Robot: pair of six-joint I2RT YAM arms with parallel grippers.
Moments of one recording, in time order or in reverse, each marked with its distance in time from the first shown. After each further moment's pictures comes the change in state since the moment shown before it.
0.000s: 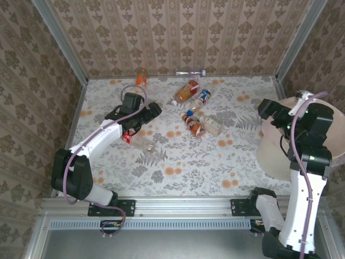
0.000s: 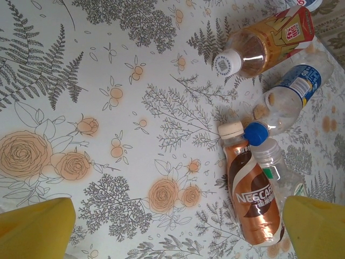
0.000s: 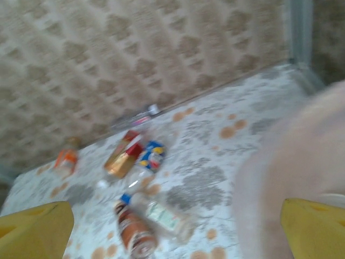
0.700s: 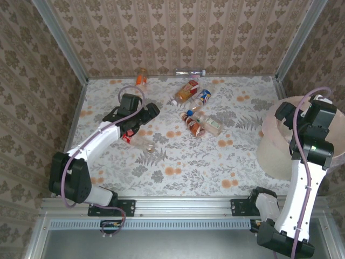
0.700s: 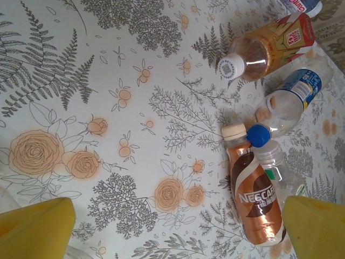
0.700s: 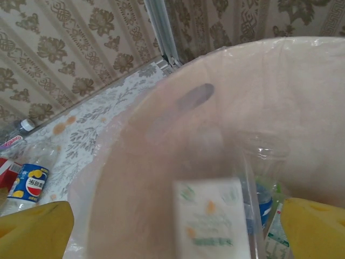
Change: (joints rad) left arm 0.013 -0.034 -0.025 0.000 -0.007 0.003; right arm -0.186 0.066 0.013 -0.104 0.328 -0.076
